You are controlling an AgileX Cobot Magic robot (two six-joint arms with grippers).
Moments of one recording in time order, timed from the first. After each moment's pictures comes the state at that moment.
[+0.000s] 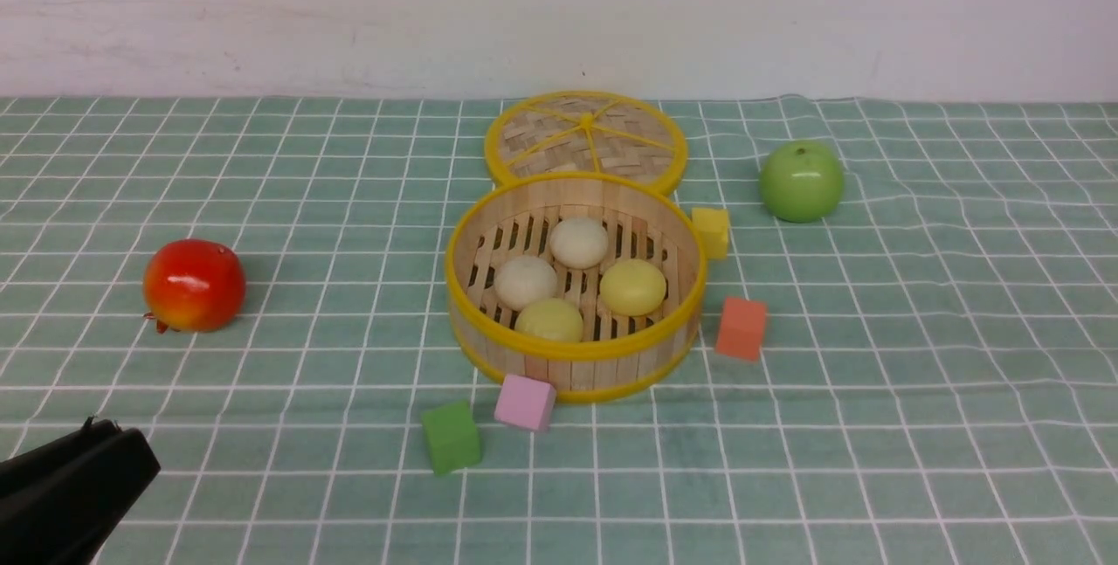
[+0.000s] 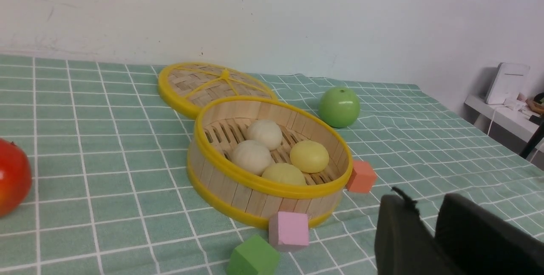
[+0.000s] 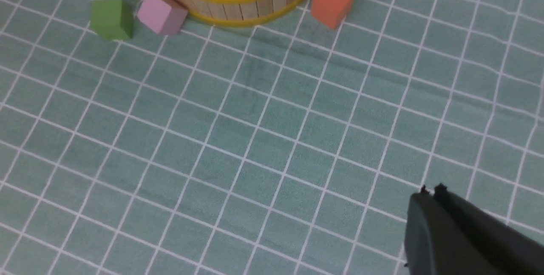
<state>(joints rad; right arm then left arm) 0.33 0.94 -1.27 0.07 1.25 0.02 -0.41 0.27 -0.26 -0.52 0.12 0.22</state>
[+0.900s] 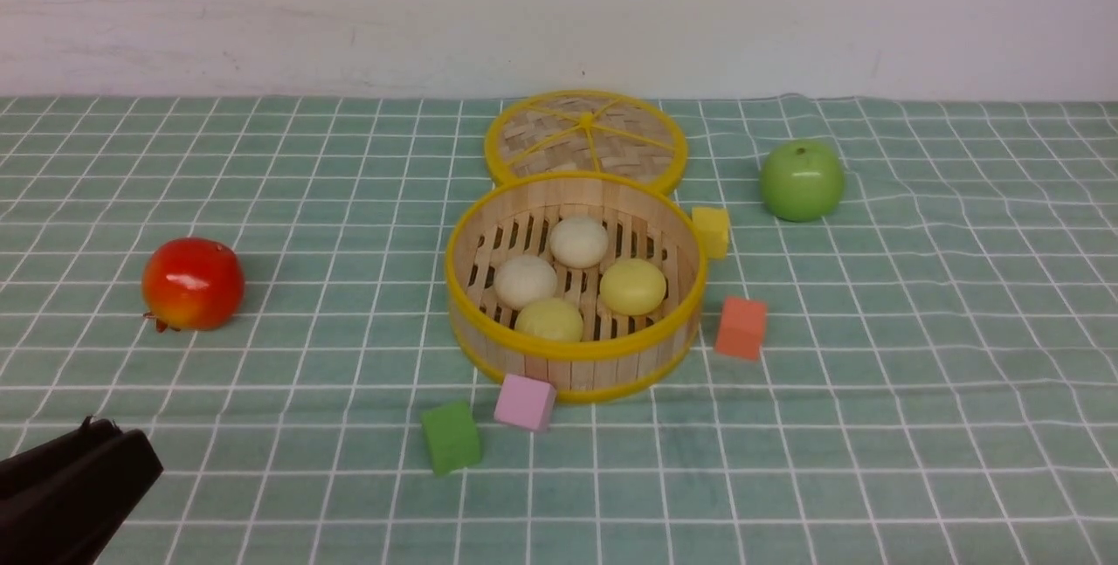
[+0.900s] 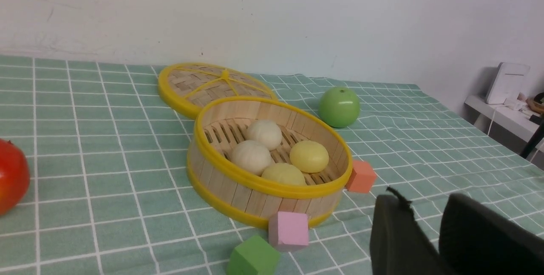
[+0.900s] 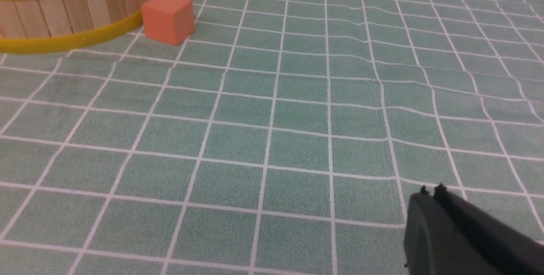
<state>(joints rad) 0.00 -0.01 0.02 0.10 0.38 -0.13 -0.41 0.27 -0.26 -0.52 0.12 0.22</state>
